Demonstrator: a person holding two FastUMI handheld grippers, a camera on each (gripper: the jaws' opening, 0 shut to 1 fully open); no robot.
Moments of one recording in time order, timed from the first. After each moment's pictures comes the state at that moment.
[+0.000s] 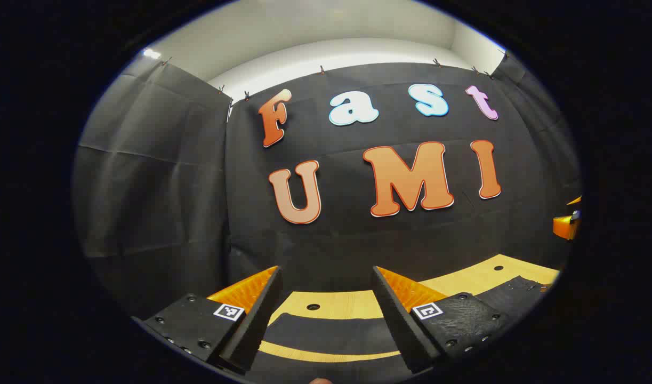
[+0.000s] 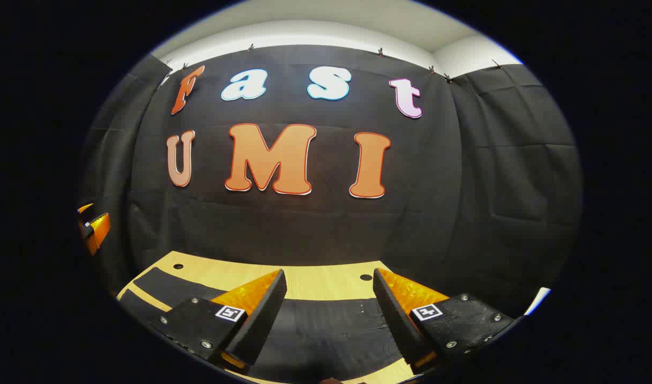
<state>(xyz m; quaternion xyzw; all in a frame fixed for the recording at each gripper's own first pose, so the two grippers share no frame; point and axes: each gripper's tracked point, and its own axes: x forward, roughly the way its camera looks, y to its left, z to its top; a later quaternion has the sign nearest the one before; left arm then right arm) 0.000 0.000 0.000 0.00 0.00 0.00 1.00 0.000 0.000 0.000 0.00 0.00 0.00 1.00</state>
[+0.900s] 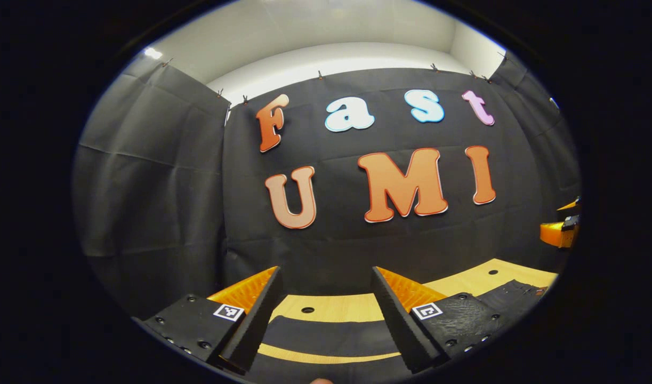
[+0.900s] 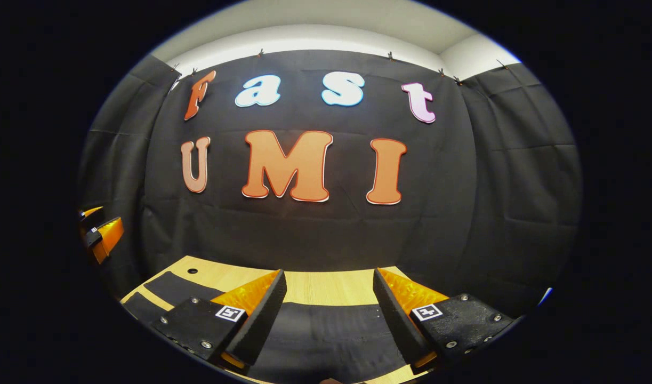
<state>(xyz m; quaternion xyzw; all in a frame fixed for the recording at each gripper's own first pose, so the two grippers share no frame) -0.006 -0.008 0.003 0.00 -0.01 0.00 1.00 0.004 0.019 0.001 0.01 -0.01 0.03 1.00</state>
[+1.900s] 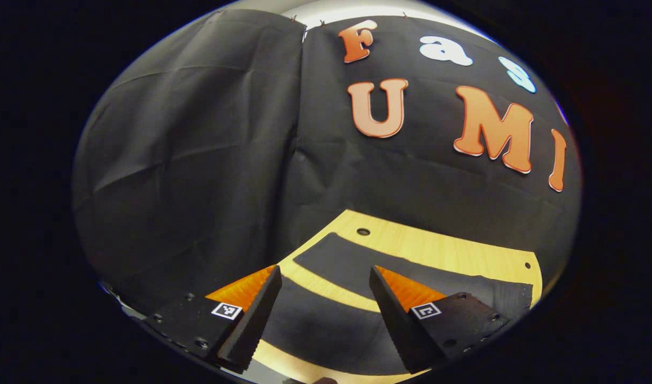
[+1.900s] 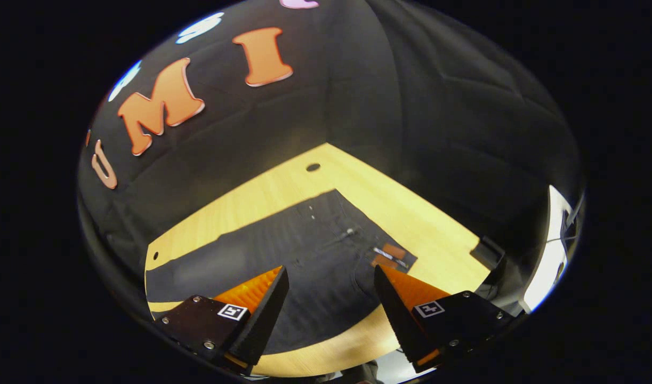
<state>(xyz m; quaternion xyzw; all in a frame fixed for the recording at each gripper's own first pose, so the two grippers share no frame) -0.037 0.085 -0.158 -0.11 0.26 0.17 0.94 0.028 -0.133 -0.226 0.19 0.34 -0.09 0.91</state>
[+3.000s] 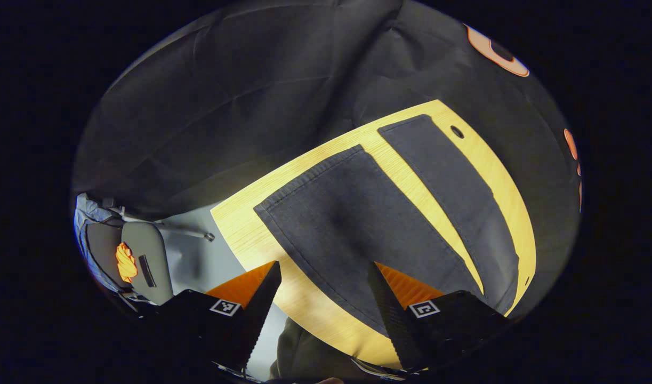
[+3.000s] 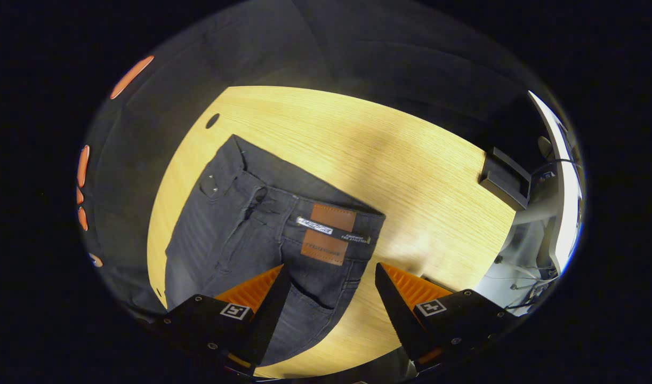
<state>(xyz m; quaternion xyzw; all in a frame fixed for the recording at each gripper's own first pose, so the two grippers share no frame) -0.078 0.129 -0.331 -0.28 0.57 0.24 0.73 0.058 -0.180 -0.352 0.34 0.52 -0.18 0.76</state>
